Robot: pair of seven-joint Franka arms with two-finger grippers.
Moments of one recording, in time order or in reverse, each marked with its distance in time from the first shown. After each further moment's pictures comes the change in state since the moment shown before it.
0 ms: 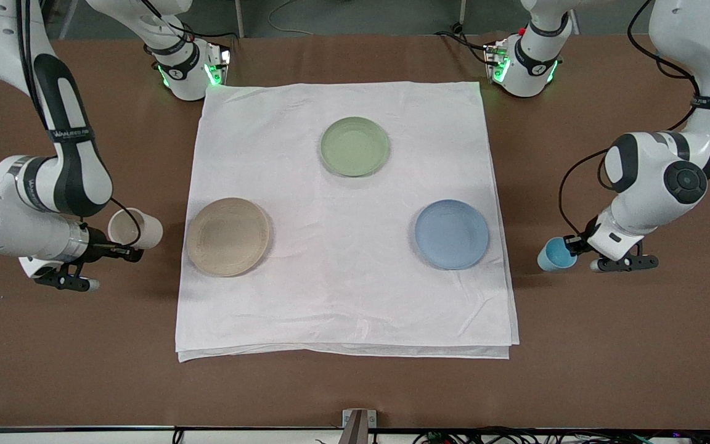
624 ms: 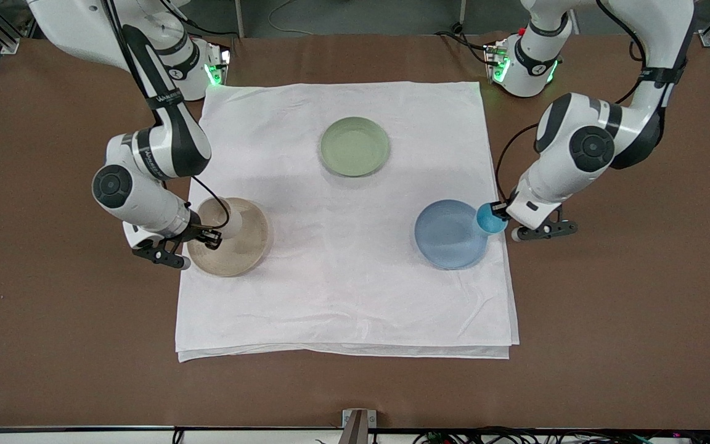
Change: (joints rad) left arm -0.034 -0.051 -0.268 -0.058 0.000 -0.099 -0.406; right arm 0.247 -0.050 0.016 -0.224 0.025 0.288 0.292
